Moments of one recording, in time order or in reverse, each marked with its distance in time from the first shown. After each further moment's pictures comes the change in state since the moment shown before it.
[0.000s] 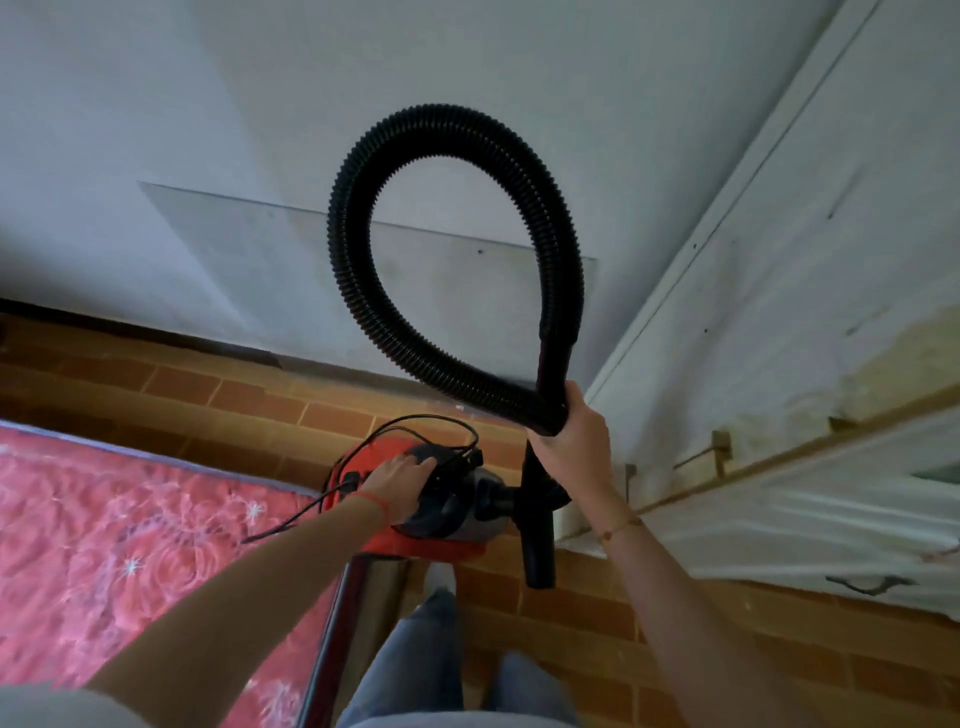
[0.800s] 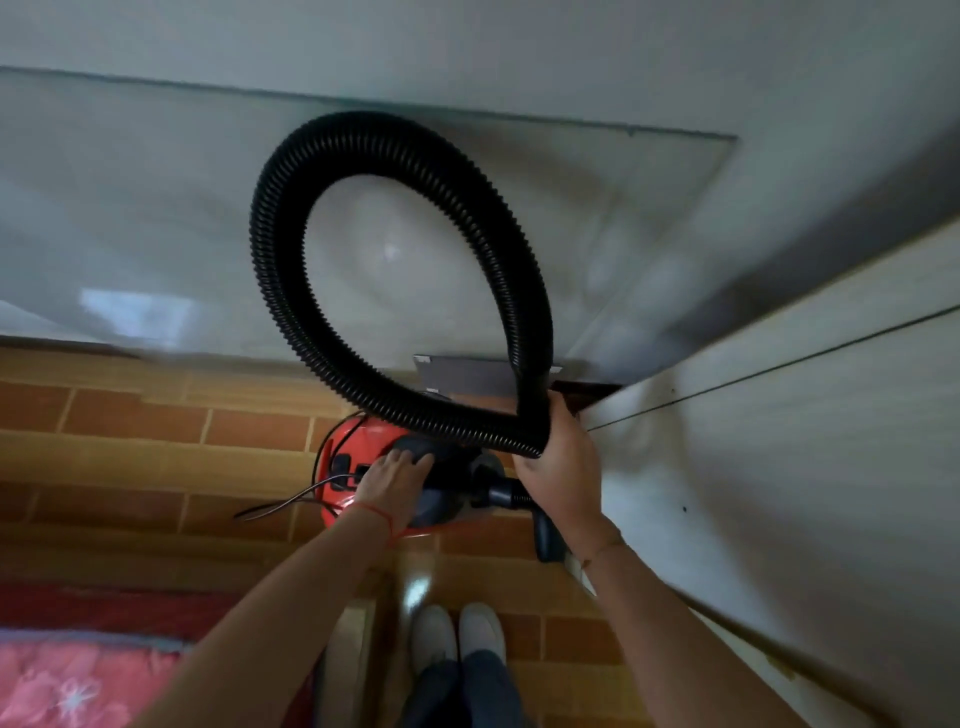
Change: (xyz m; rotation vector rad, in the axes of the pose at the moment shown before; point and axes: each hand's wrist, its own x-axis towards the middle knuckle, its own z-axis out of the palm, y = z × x) left_hand 0.360 -0.074 0.123 0.103 -0.092 0.050; right_hand 0.191 0.234 0.232 -0.143 -0.020 0.118
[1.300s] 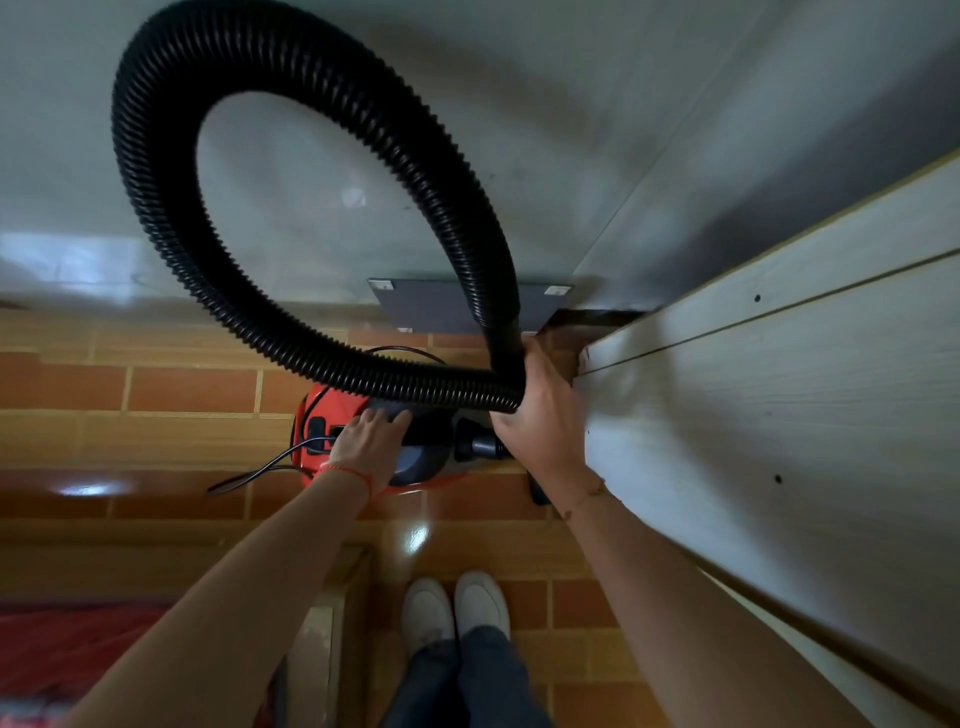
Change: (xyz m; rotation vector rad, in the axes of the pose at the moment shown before) left_hand 0.105 -0.010 0.115 -0.061 0.018 -0.004; right_hand 0.020 0.090 0.110 -0.049 -0.014 0.012
